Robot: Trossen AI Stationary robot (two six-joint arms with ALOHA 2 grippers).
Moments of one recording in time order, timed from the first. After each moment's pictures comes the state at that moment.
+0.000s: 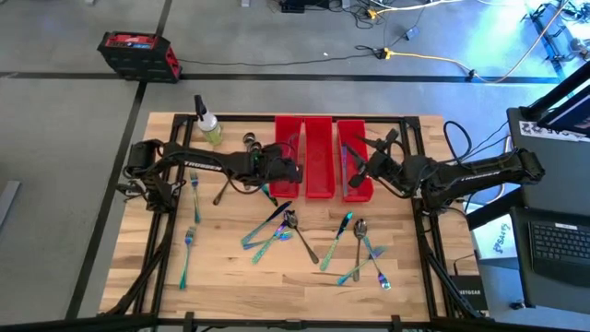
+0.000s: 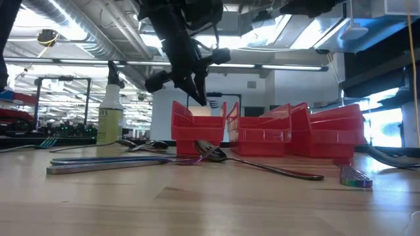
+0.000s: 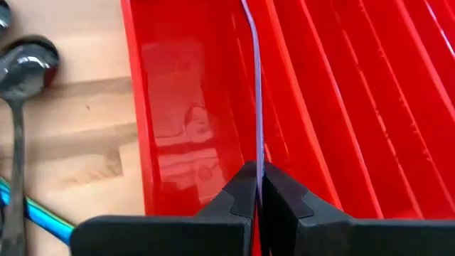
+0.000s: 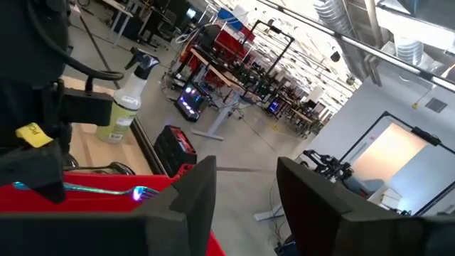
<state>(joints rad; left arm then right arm) 0.07 1.76 1.29 -0.52 -0.51 -1.18 0.14 0.91 0.65 0.28 0.83 -0.56</state>
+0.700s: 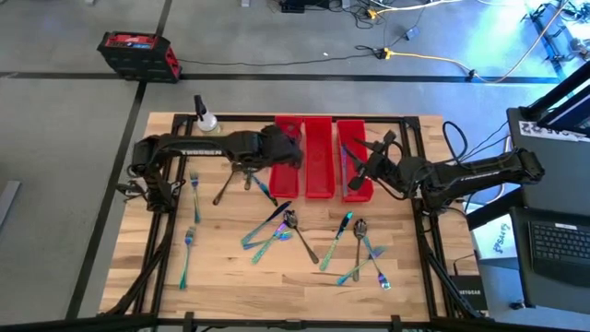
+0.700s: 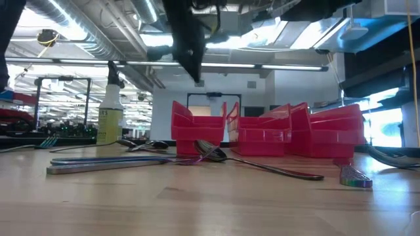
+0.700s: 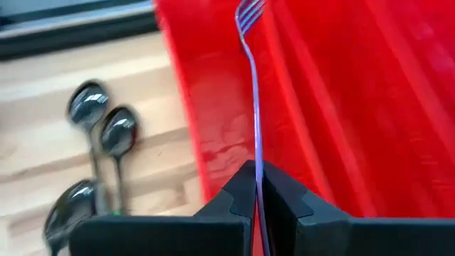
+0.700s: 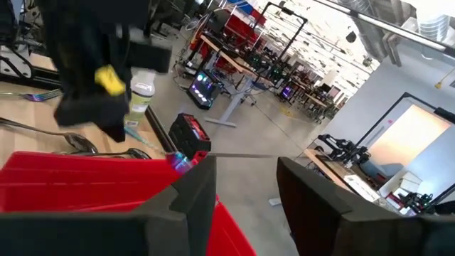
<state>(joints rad) 0.14 1.80 1.59 -0.95 -0.55 -1.07 0.14 0.91 0.65 0.18 0.82 -0.45</state>
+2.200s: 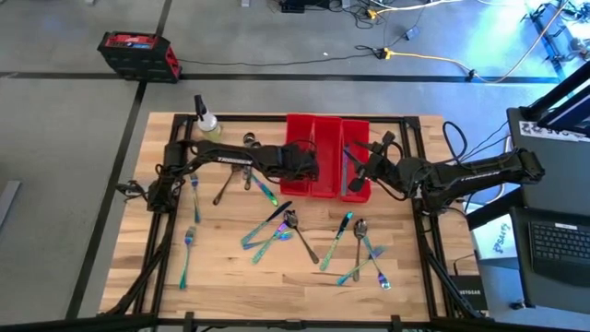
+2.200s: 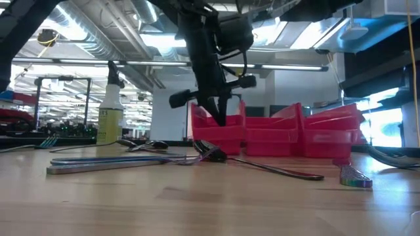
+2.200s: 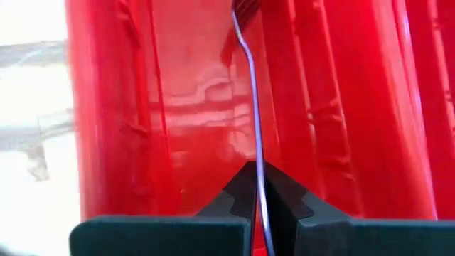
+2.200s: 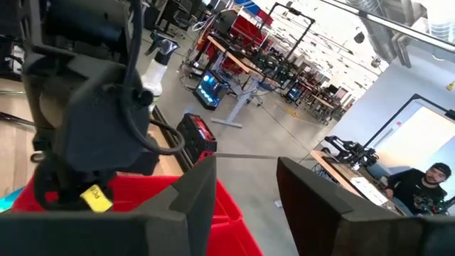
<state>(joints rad) 0.15 2.05 1.59 -0.68 -0.33 -1.19 0.14 0.91 0.65 0.17 0.79 -0.44</state>
